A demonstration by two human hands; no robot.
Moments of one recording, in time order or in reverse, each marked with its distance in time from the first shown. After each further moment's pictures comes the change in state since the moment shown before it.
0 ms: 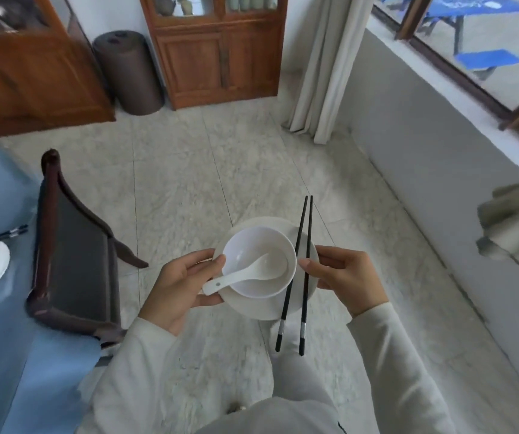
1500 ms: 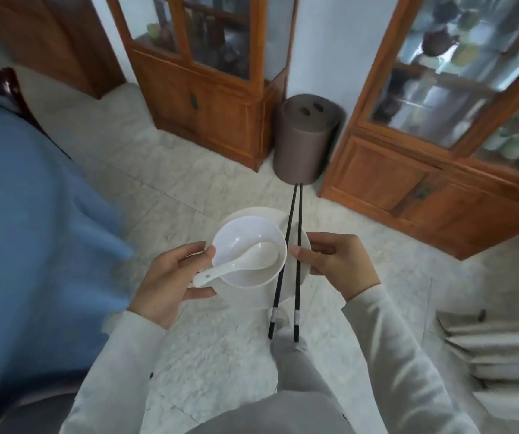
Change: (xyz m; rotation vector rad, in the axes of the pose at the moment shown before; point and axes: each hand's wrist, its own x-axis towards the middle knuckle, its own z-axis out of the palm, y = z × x) left_hand 0.691 0.391 -0.251 -0.338 0.749 0.100; right_hand 0.896 -0.356 0.446 -0.307 -0.770 -0.155
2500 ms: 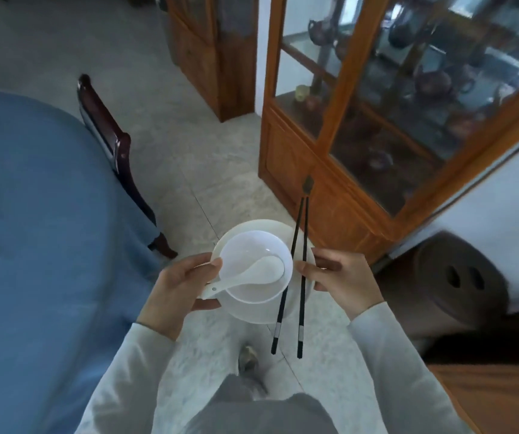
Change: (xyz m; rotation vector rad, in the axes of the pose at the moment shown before) left_hand 0.491 0.253 -0.158 -0.214 0.463 0.049; right_hand 0.615 -0.250 0.258 -0.184 -0.492 -0.107
